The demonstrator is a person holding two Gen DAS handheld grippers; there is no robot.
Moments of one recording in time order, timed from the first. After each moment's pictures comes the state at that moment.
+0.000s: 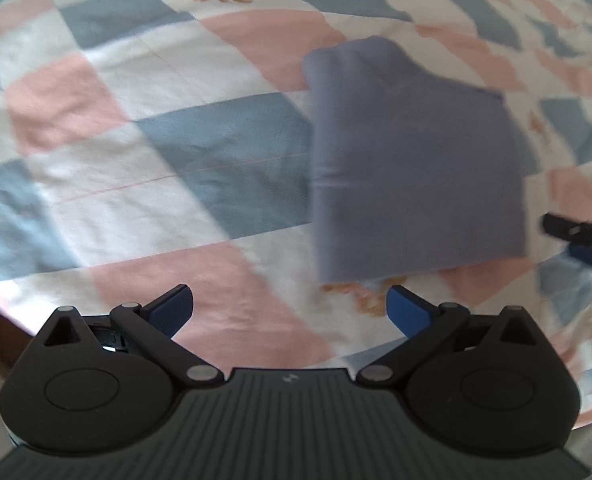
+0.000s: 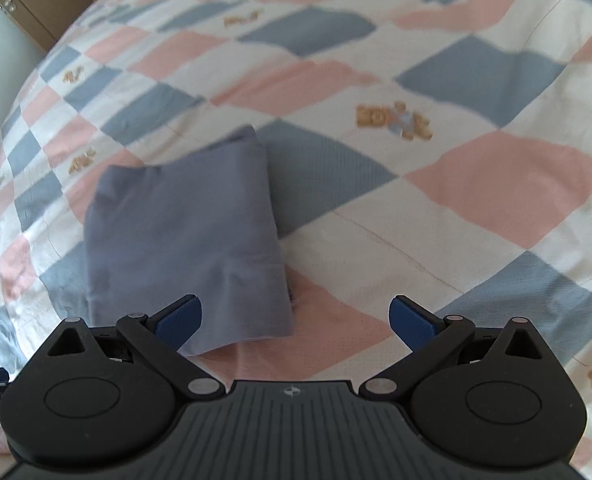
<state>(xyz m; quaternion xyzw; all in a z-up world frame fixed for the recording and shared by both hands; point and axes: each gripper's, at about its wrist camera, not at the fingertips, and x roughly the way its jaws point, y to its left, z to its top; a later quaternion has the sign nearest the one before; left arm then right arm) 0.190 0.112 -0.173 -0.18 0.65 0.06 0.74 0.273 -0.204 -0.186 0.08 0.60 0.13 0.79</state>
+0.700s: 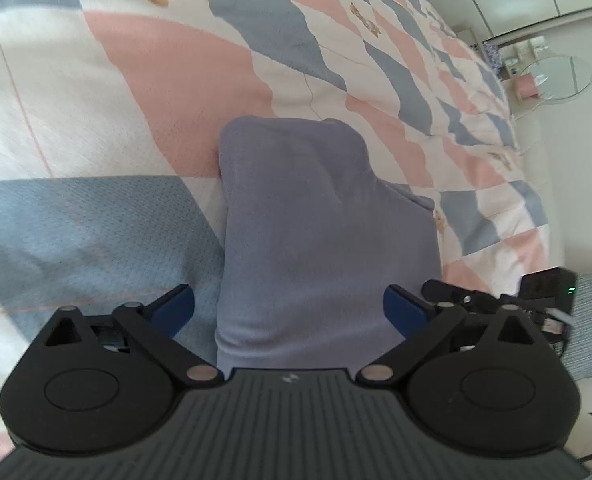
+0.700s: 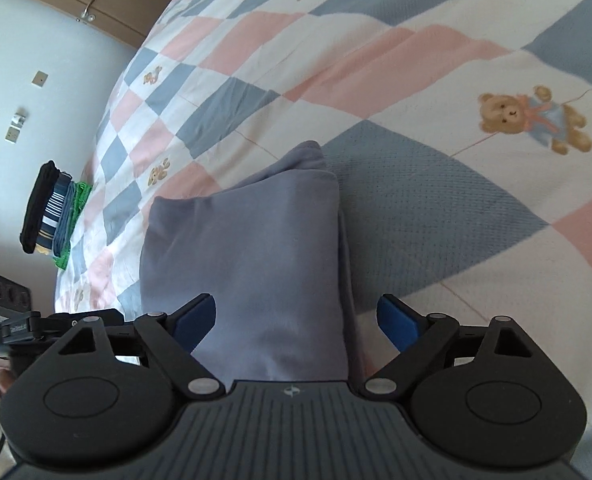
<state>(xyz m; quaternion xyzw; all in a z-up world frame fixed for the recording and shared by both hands) 0.265 0.167 -0.270 -0.37 0.54 -0.11 0.74 0.358 -0.199 -0.261 0.20 0.60 0.30 0.71</state>
